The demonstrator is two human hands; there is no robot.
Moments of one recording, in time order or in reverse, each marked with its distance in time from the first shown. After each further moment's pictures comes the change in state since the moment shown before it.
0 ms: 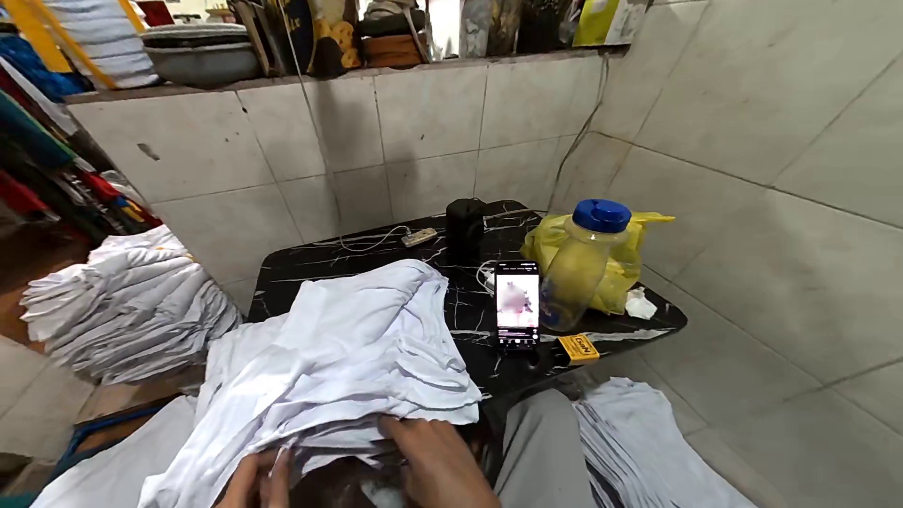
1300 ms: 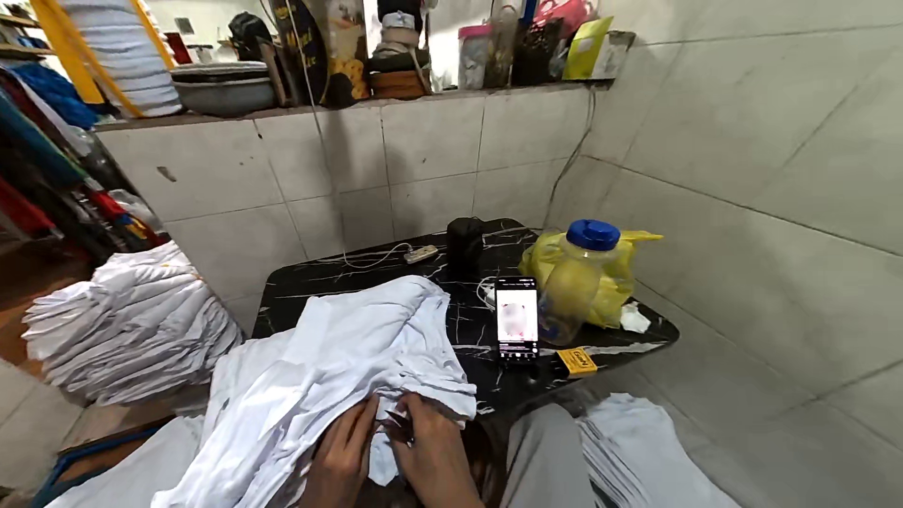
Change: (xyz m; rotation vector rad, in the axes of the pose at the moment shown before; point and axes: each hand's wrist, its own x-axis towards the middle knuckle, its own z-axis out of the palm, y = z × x) left_hand 0.027 0.006 0.098 0.013 0.002 0.509; right_hand 0.026 0.013 0.032 0.095 0.561 0.150
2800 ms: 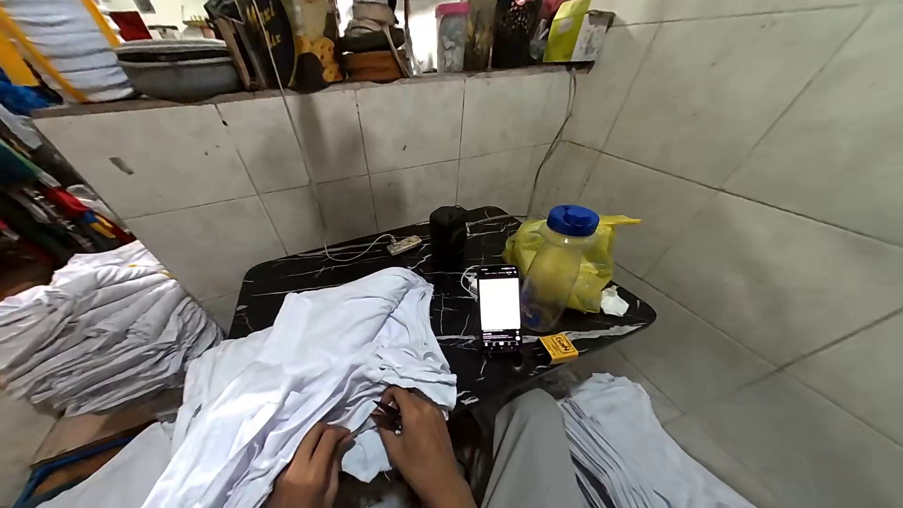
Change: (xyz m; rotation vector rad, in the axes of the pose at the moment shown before) left_hand 0.000 0.011 -0.038 -0.070 -0.176 -0.104; right_hand 0.007 0.019 0.013 0.085 0.084 -0.057
